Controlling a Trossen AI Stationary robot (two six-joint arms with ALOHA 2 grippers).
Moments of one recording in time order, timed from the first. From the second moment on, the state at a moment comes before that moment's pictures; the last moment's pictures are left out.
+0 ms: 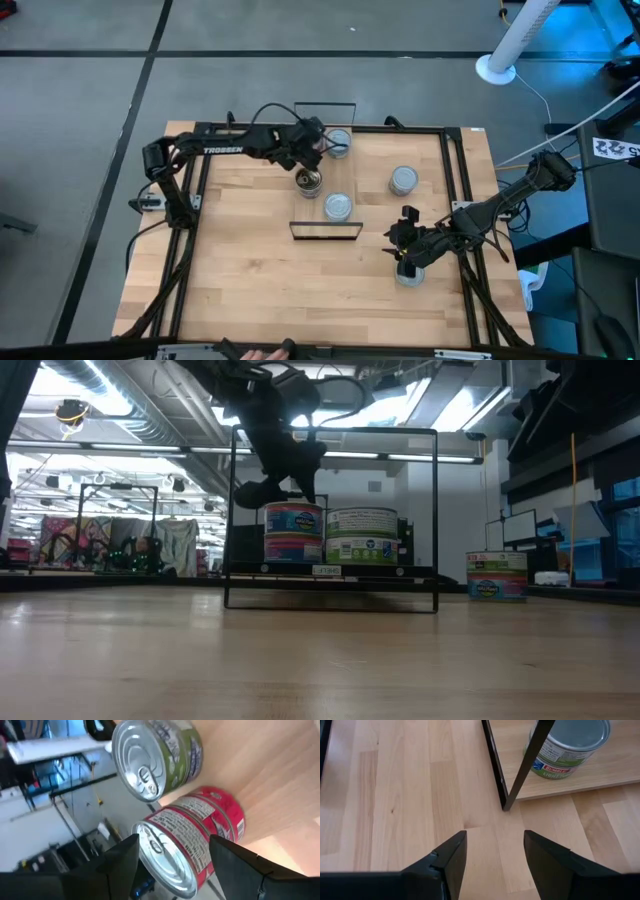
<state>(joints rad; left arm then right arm) 0.38 1.75 1.31 -0.41 -0.45 1.39 0.56 1.21 0.88 -0.65 0.41 0.57</state>
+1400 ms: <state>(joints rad) 0.19 1.45 1.31 -0.62 -0.78 0.56 0.46 0.84 0.89 -0.93 0.74 0.39</state>
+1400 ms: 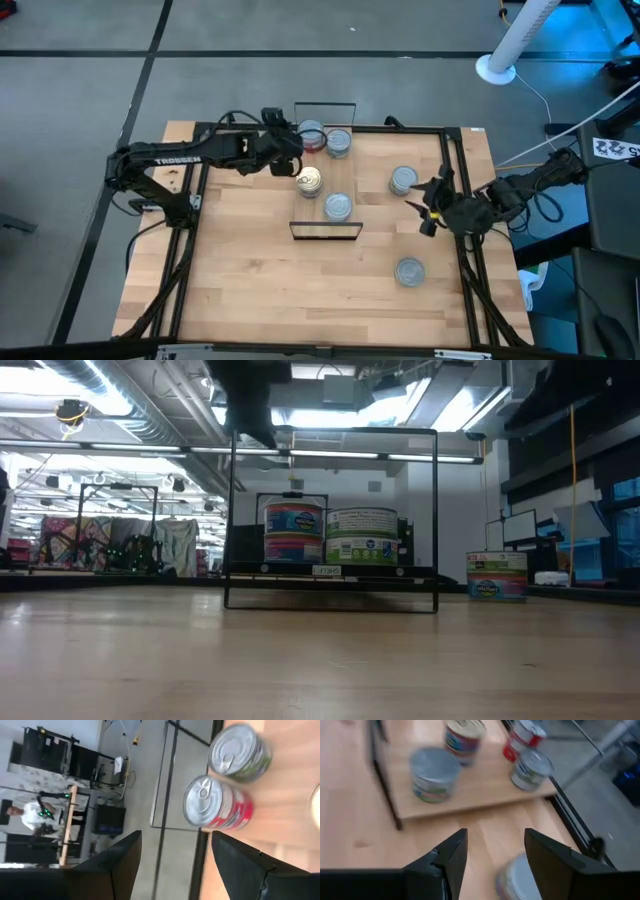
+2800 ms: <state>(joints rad) -0.02 1.45 1.31 -0.62 -0.78 0.23 -0.13 1.31 0.81 -0.99 0.33 -0.14</state>
